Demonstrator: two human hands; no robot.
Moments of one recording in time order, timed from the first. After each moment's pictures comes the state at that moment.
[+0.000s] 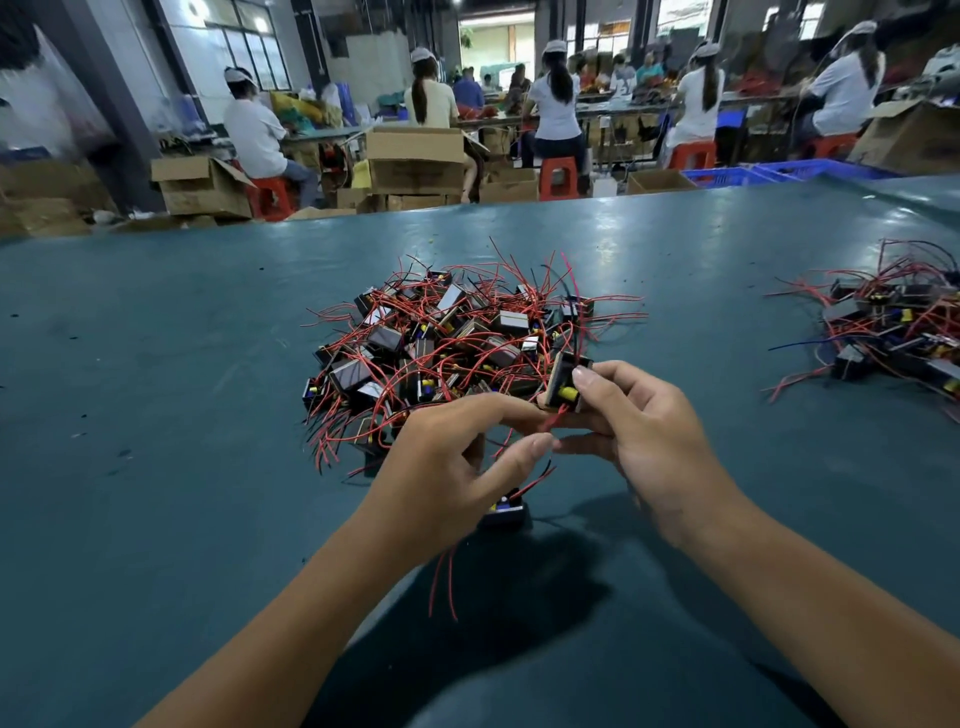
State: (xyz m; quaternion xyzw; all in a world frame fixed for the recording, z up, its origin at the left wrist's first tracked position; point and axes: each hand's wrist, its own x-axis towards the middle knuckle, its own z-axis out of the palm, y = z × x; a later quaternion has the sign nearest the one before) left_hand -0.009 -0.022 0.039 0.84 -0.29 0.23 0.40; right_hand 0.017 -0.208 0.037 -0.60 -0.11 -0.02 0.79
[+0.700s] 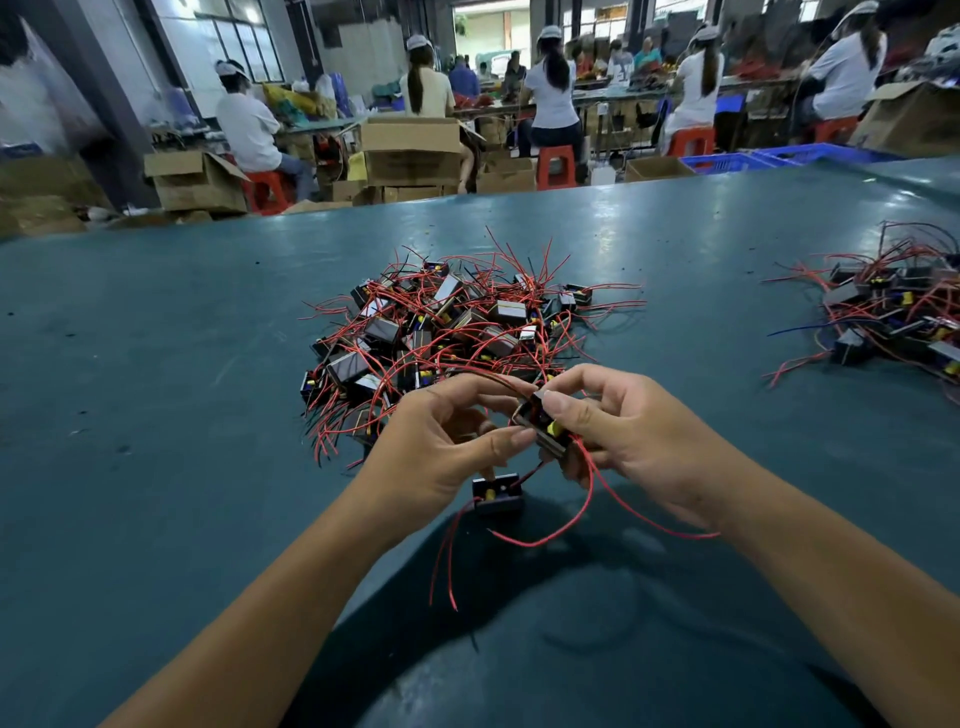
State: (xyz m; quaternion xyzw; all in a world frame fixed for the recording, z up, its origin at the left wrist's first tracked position) left_hand 0.000 -0.016 0.035 0.75 -0.20 0.03 0.63; right_hand 0.018 -0.222 0.039 -0.69 -0.19 0.12 0.69
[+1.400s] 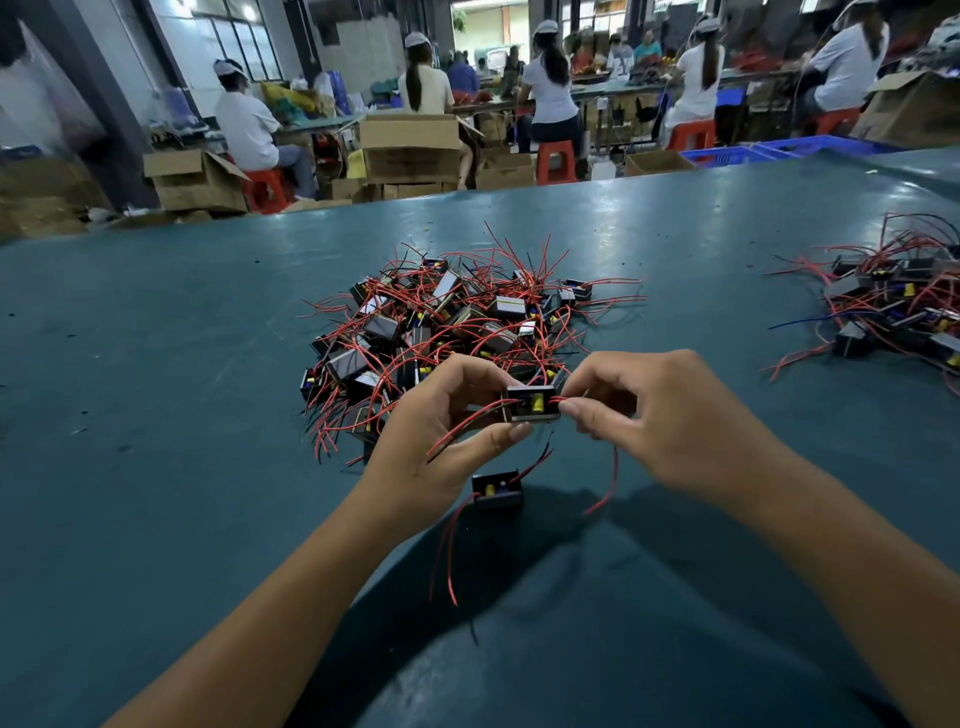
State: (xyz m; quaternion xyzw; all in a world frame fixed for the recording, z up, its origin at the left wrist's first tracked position) left_hand 0.007 -0.016 0.027 0.76 -0.25 0.10 0.59; right_hand 0.013 -0.242 0.055 -0.87 -0.28 -0.14 0.39
